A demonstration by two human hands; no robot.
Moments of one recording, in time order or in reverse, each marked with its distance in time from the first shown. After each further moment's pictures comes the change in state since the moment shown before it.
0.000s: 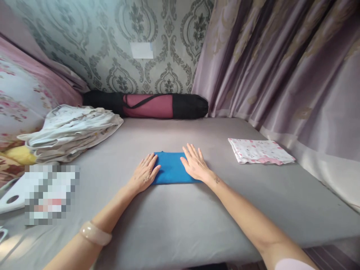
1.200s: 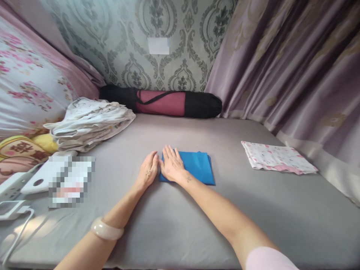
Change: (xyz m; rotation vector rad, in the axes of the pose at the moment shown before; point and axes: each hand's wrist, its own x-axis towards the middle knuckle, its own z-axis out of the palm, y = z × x) left_hand -0.007 -0.006 -0.014 -0.521 0.262 -0.360; right_hand 0.047 -0.111 0.040 0.049 0.024 -0.192
